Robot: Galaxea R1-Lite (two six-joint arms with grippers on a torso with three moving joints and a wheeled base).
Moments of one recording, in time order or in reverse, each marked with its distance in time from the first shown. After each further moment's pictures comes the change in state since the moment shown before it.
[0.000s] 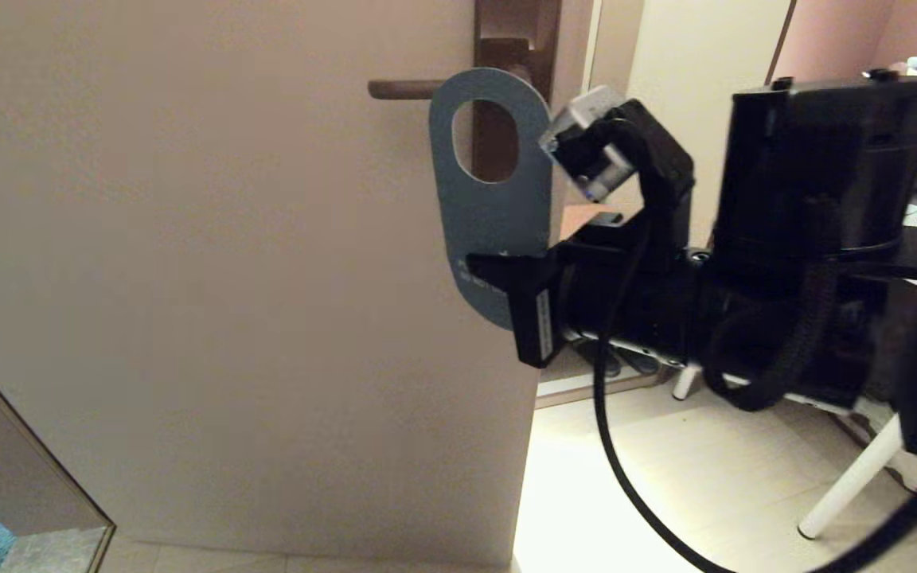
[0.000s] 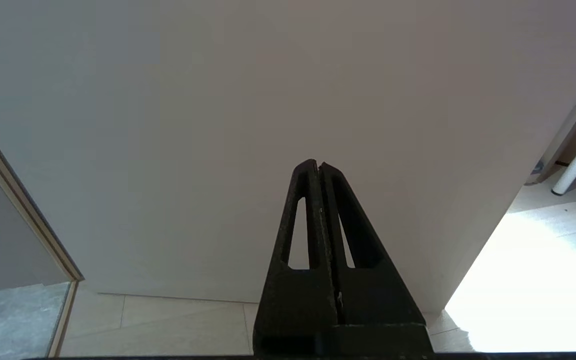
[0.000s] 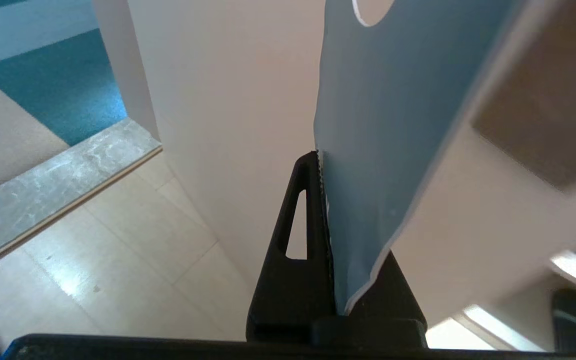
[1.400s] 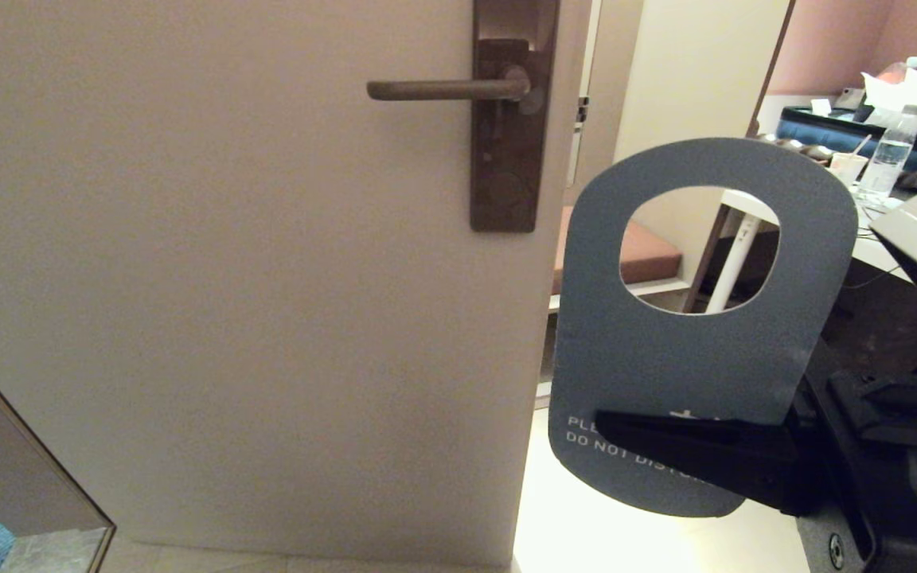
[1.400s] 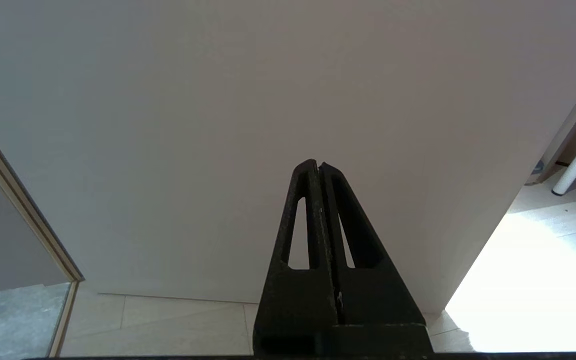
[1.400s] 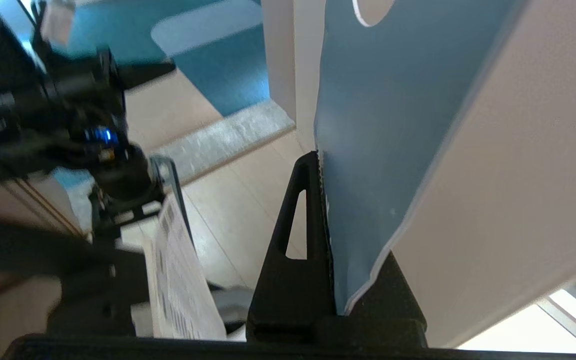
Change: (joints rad) left arm 0.000 0.000 0.000 0.000 0.000 0.000; right arm 0.006 -0.387 0.403 0.001 0.341 0.095
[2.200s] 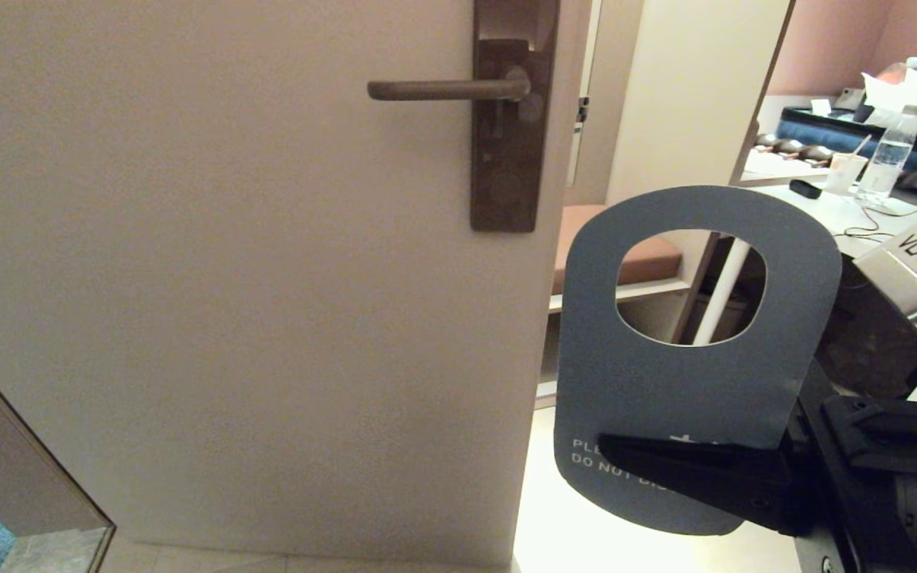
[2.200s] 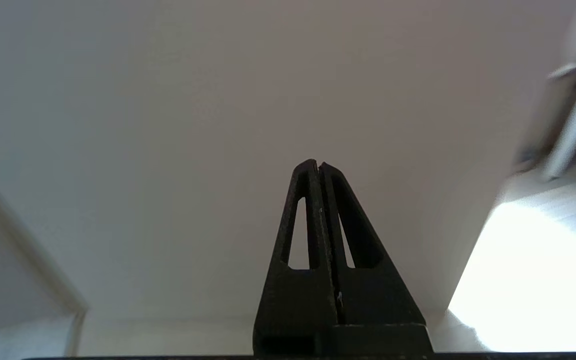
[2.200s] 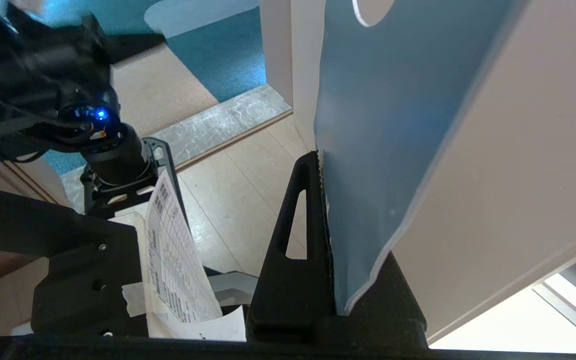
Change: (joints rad) left arm 0.000 0.009 -0.051 -0.018 -0.100 0.074; right arm -0.002 -0.001 0.030 0.001 -0.004 -0.007
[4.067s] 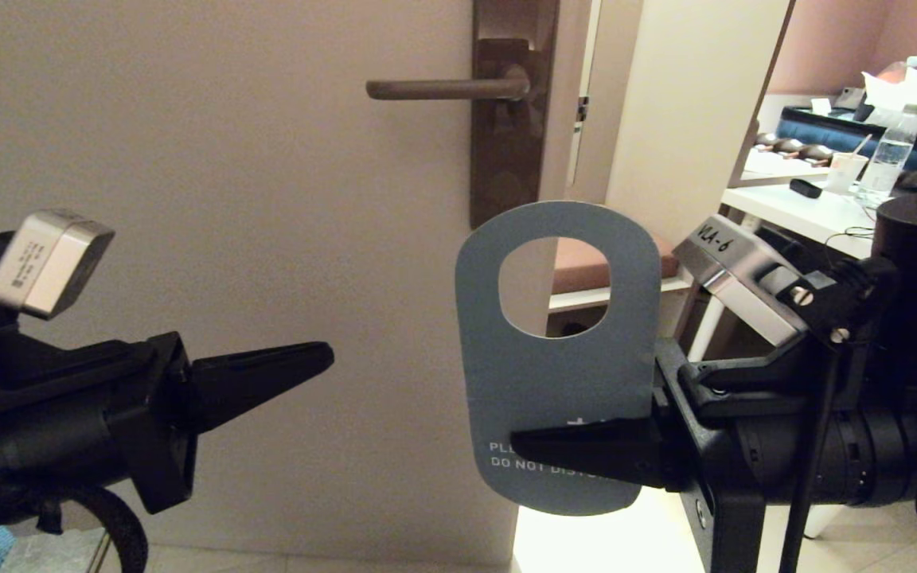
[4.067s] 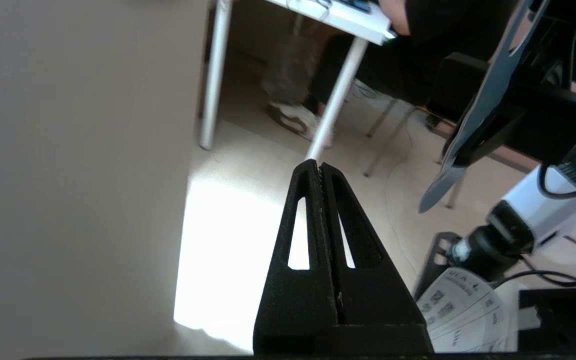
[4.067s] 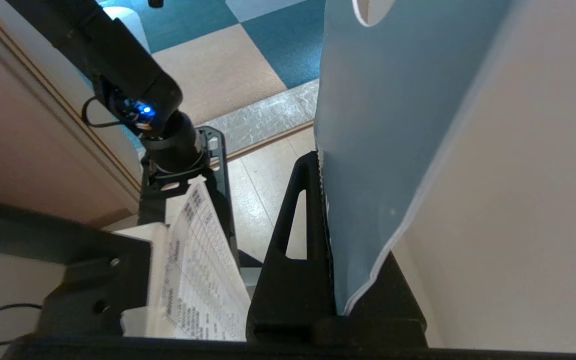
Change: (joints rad) left arm -0.446 1.214 -0.462 -0.640 -0.484 -0.277; right arm -0.081 0.210 -0.129 -0.012 0.292 -0.001
